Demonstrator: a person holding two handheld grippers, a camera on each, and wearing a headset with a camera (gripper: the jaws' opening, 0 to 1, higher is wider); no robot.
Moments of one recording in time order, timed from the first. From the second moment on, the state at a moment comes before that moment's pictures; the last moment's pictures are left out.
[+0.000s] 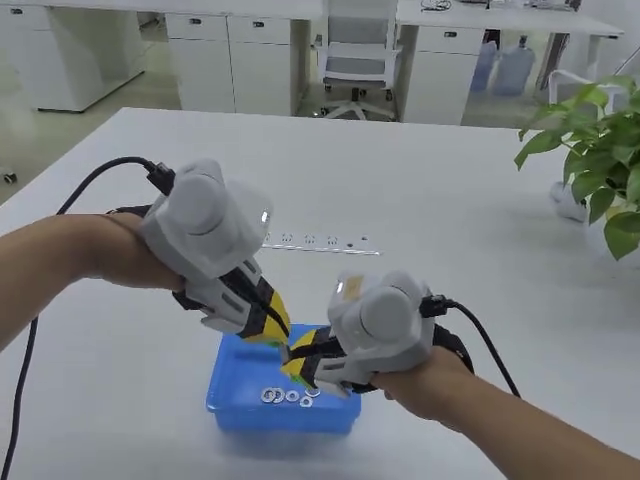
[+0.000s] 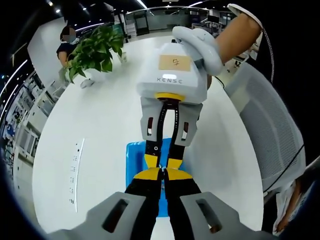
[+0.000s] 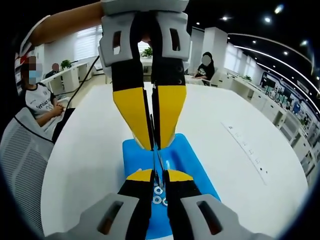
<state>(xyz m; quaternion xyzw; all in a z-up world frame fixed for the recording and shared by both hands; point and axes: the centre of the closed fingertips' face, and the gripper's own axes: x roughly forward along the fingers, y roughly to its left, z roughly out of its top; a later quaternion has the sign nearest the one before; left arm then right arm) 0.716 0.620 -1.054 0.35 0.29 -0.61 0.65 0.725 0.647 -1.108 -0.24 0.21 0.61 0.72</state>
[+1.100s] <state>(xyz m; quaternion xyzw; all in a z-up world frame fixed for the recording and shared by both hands) 0.722 0.622 -1.076 0.34 0.29 -0.61 0.65 0.732 0.648 -1.132 -0.24 0.23 0.61 0.72</state>
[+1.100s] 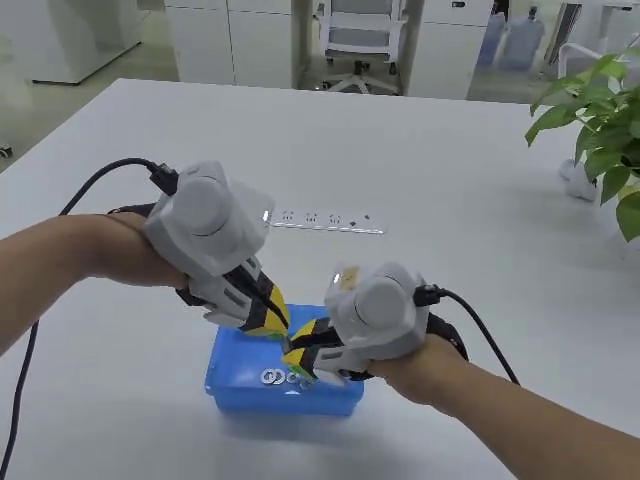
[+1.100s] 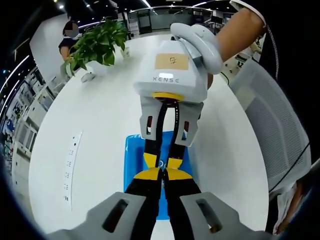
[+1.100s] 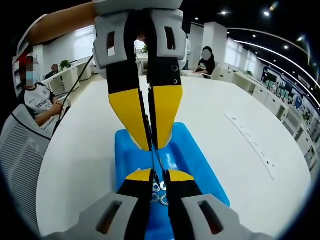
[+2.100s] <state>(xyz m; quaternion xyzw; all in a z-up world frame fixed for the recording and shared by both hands) 0.702 0.612 -1.029 0.35 0.28 -0.62 0.64 0.713 0.643 -1.090 -0.25 0.19 0.61 0.73</state>
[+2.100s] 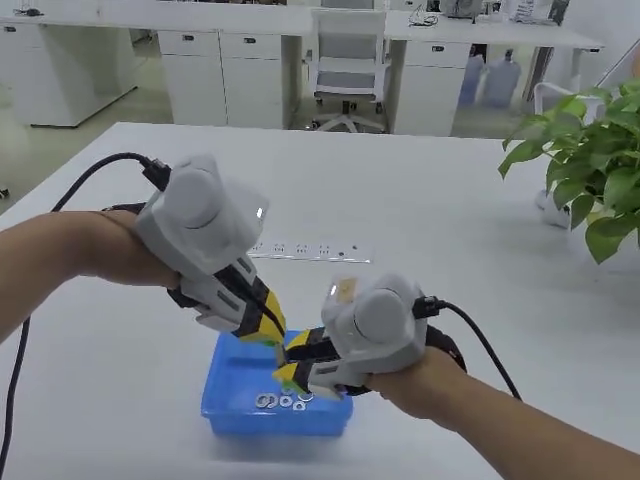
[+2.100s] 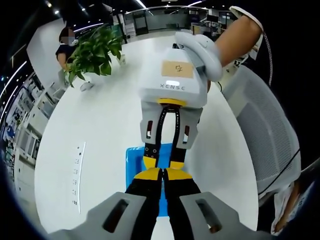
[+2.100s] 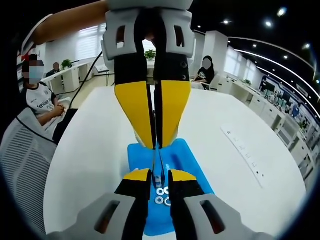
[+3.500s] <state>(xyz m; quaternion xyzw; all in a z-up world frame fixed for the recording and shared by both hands) 0.664 0.604 -1.010 0.41 0.26 -0.63 0.61 0.675 0.625 -1.065 -0.26 0.17 0.60 0.74</state>
